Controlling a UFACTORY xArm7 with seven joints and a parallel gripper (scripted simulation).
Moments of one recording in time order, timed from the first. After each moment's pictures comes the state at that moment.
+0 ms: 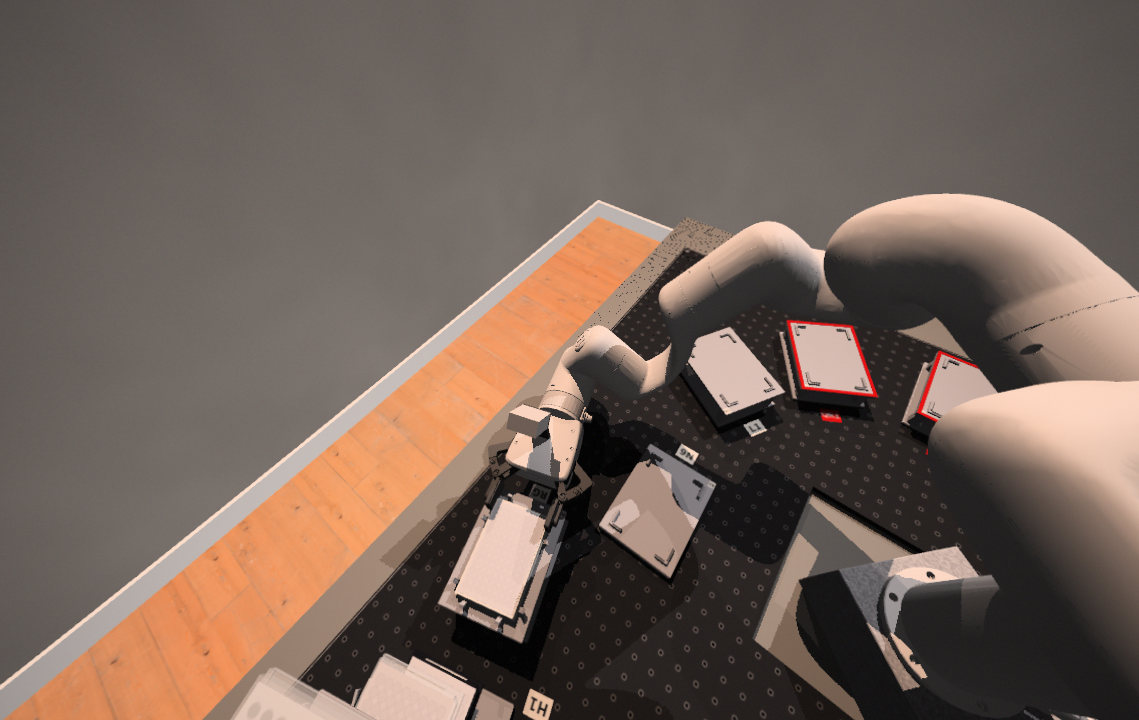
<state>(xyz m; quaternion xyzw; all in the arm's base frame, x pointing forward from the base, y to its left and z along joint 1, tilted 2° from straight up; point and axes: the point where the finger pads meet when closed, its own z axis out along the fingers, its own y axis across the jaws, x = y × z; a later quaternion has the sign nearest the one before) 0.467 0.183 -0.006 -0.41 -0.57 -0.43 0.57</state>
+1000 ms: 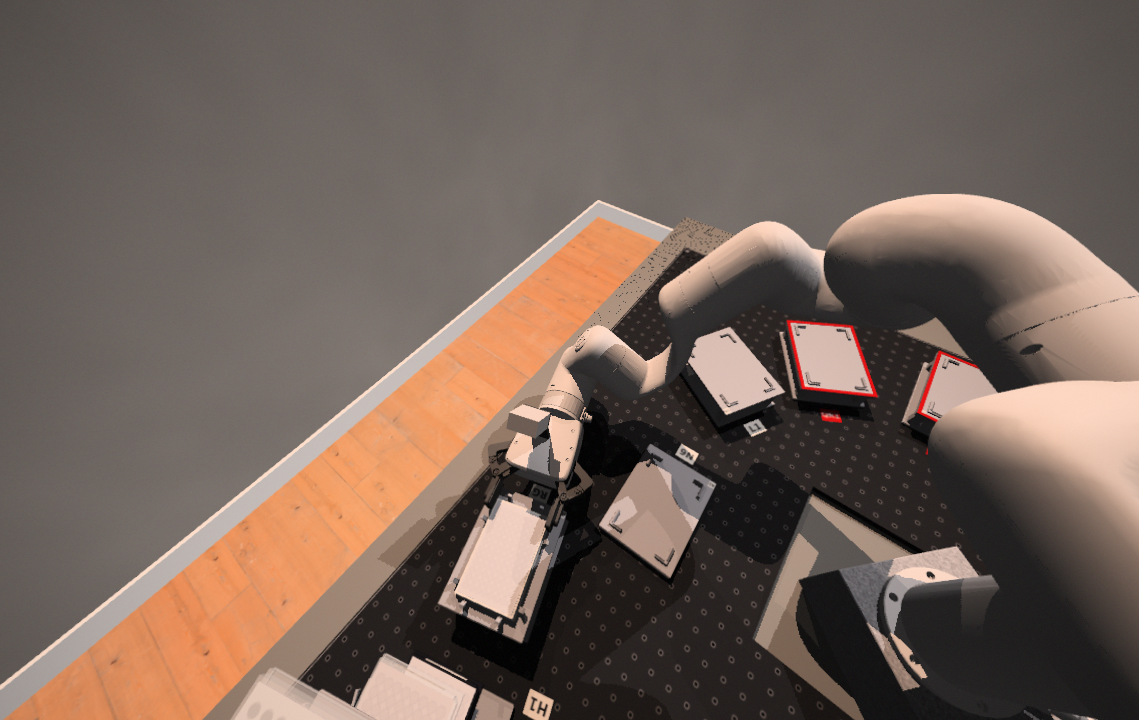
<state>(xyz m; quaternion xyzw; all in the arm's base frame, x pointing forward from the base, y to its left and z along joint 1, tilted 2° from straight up) 0.467 0.183 -0.006 -0.41 -0.57 -0.43 0.57</state>
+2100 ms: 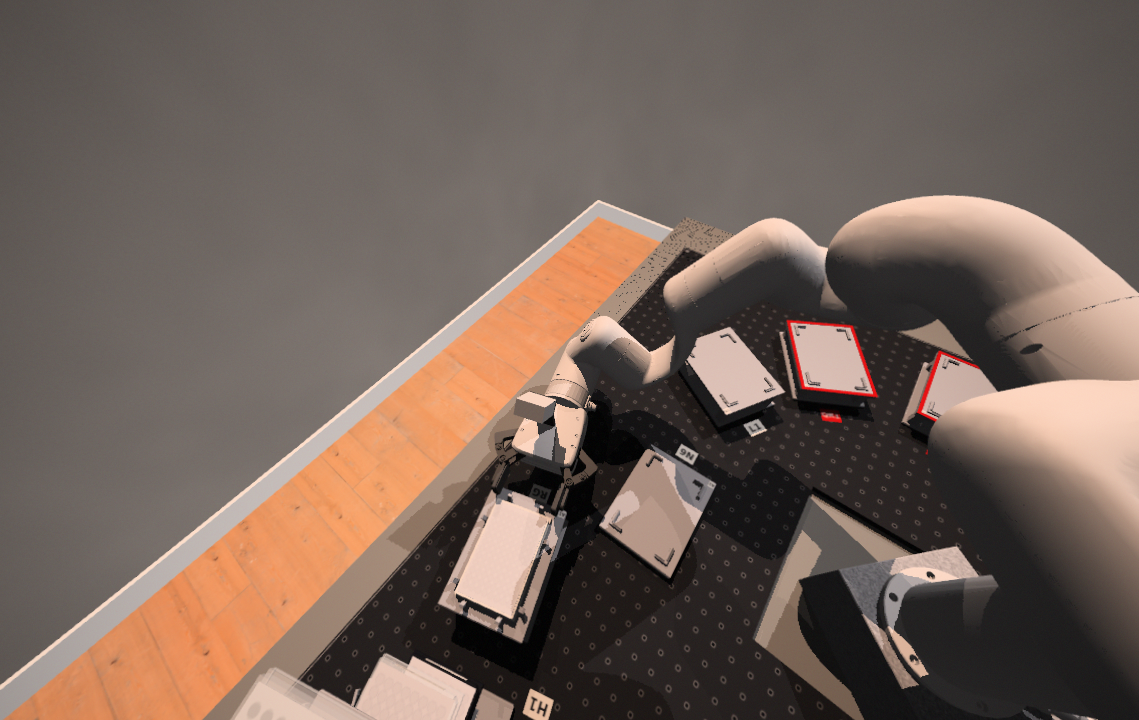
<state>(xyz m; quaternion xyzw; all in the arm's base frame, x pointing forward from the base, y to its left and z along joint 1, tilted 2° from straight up) 0.474 0.162 -0.007 -0.41 -0.57 -0.43 0.57</state>
